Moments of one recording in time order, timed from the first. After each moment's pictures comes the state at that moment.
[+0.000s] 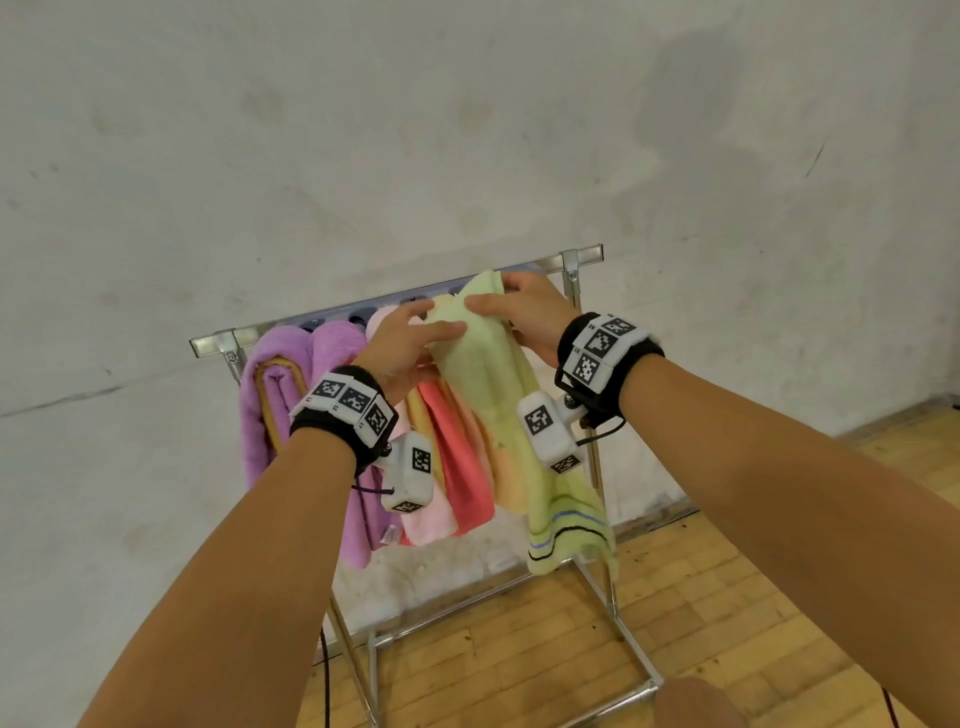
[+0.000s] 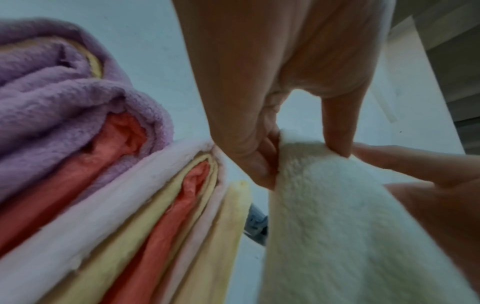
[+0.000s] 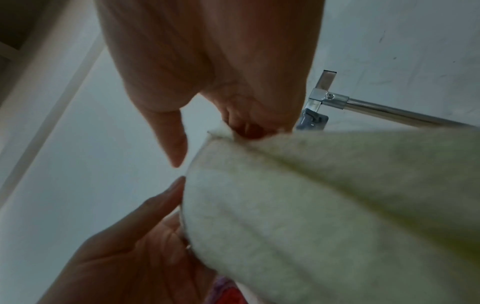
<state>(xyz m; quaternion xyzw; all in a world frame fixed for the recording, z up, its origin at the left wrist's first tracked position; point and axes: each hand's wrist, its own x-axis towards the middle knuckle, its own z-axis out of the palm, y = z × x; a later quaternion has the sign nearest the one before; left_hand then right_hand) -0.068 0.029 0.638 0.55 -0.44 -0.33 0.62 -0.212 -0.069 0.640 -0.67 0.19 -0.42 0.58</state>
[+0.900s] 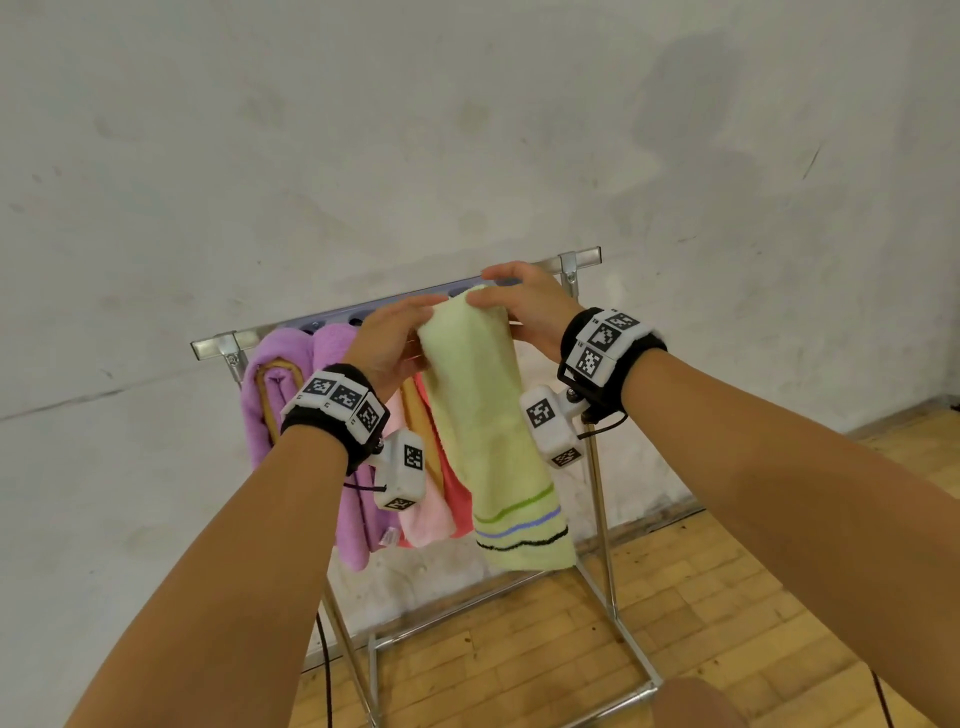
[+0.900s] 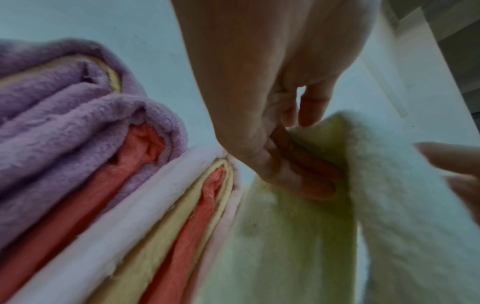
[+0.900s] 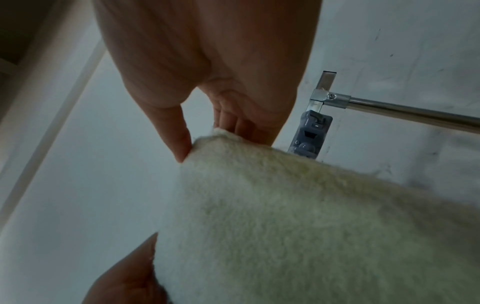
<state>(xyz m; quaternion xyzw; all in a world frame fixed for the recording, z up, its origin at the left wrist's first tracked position) -0.068 0.037 0.644 0.55 -0.46 -0.28 0.64 -0.221 -0.067 0.649 -0.64 0.19 -0.43 0.61</state>
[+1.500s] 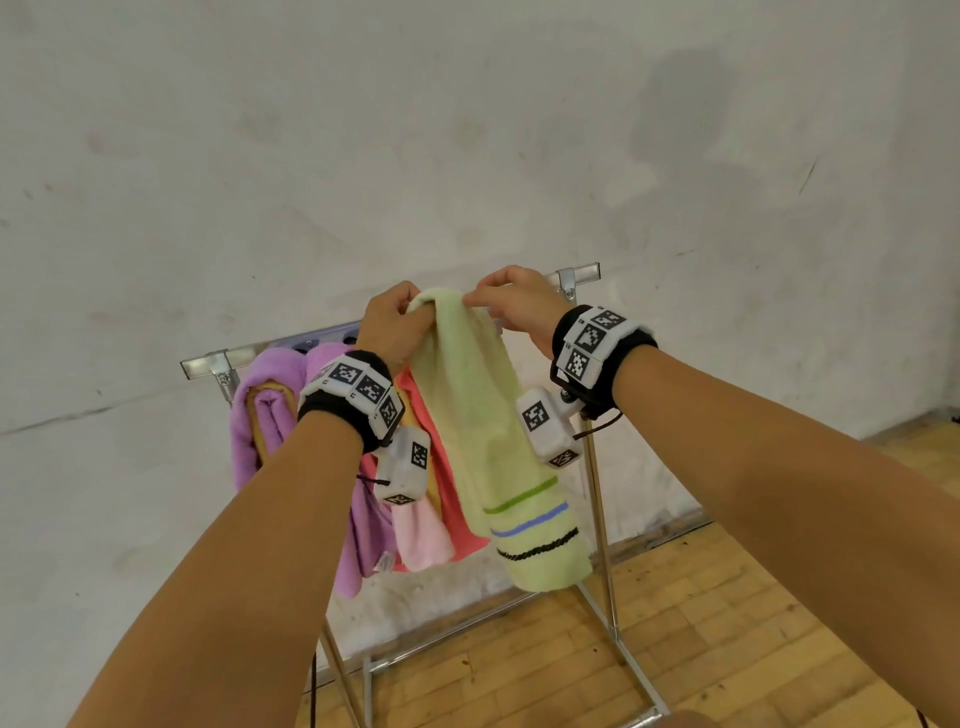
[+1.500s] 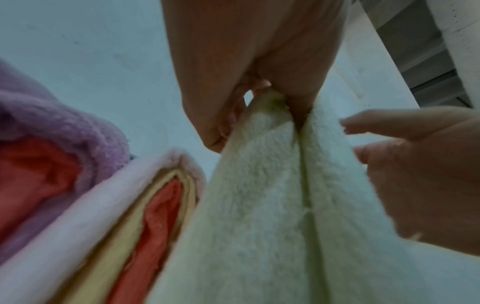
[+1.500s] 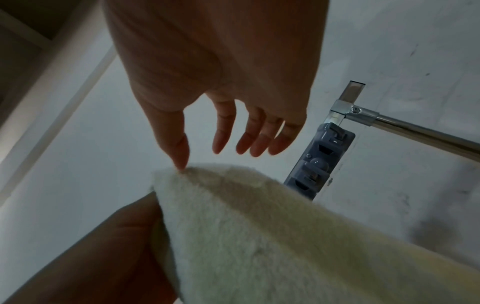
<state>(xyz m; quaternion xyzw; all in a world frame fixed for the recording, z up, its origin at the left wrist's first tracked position) -0.060 0.002 0.669 0.62 -0.54 -0.01 0.57 -0.203 -0.092 0.668 -0.69 0.27 -0.44 0.50</state>
